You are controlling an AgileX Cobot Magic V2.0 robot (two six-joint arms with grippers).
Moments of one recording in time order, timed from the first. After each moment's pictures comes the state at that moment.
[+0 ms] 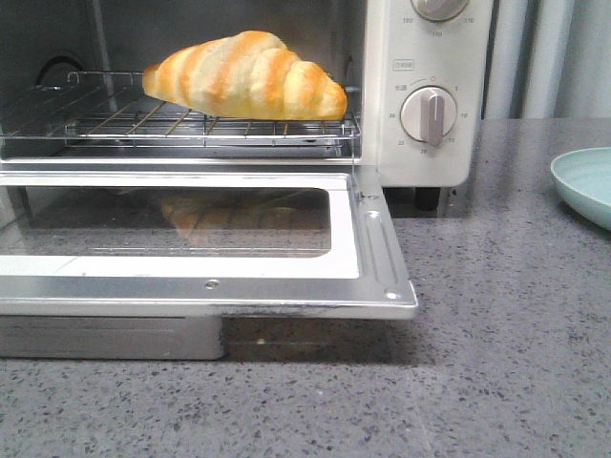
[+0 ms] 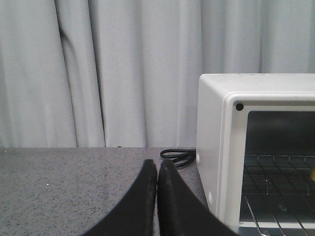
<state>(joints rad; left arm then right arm) -0.07 0.12 -0.26 0.96 0.14 -0.85 -0.07 -0.01 0.01 -0.11 0.34 0.02</state>
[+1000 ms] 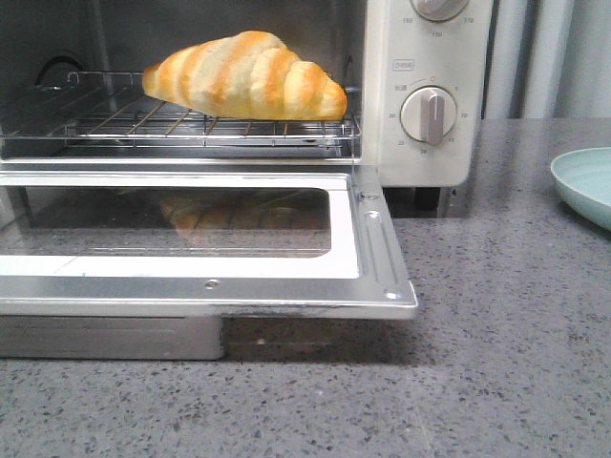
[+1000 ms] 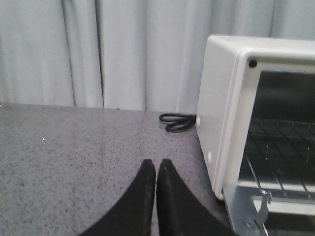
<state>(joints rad) -0.07 0.12 -0.21 0.54 0.21 -0.50 -0.07 -0.01 0.01 -0.11 0.34 0.02</state>
